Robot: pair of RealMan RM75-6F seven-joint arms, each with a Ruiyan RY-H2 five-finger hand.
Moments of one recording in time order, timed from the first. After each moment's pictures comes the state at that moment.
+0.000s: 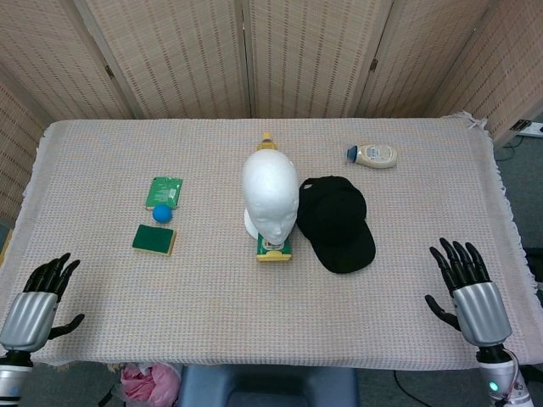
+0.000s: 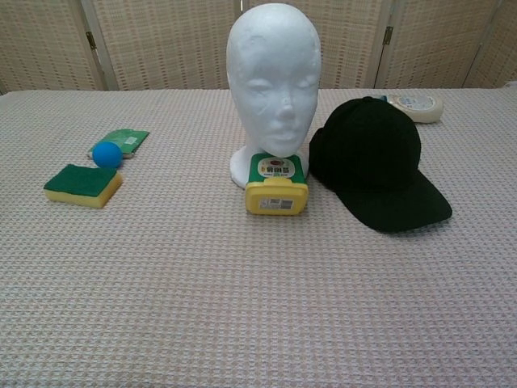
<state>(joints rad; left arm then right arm) -0.12 -1.14 0.00 -1.58 1.52 1.44 0.07 0.08 -1.33 0.03 -1.40 -1.75 1.67 -0.11</state>
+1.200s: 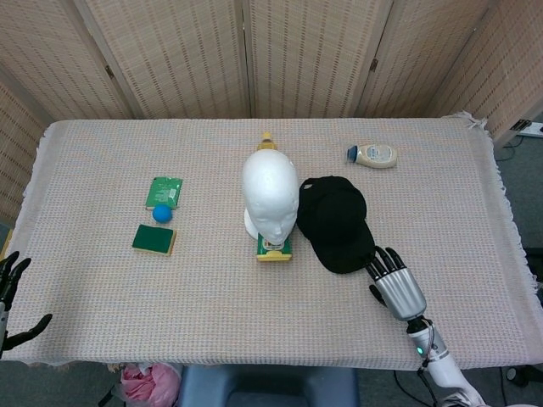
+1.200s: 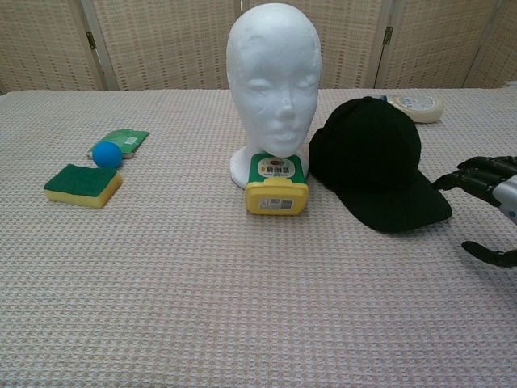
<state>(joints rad) -0.02 -1.06 -0.02 -1.59 1.57 1.64 -0.12 0.28 -1.85 0.03 -0.67 -1.76 1.54 -0.03</state>
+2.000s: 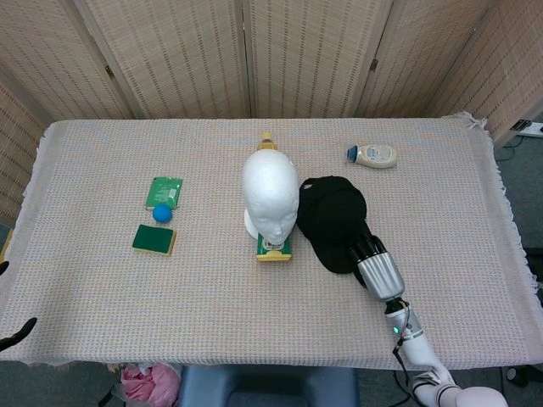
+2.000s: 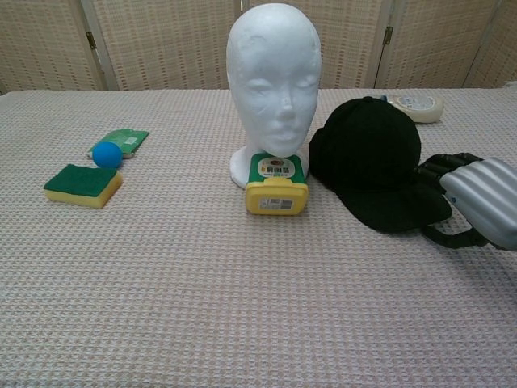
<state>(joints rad) 0.02 -1.03 -0.02 -1.57 1.58 1.68 -0.21 0.40 -2.02 0.07 -0.44 -1.66 1.46 0.02</state>
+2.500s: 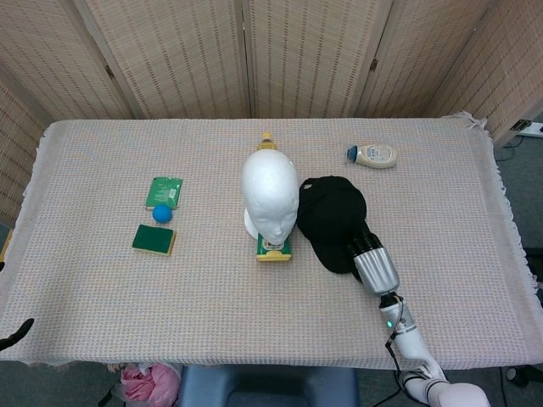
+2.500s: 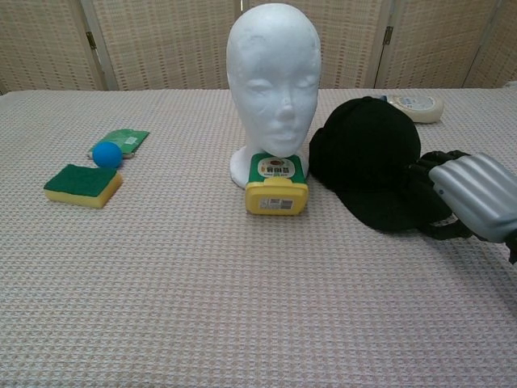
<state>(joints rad) 0.02 -1.02 -0.02 -1.58 1.57 1.67 -0.23 0.44 -2.10 0.07 -0.32 -1.62 1.46 0.08</state>
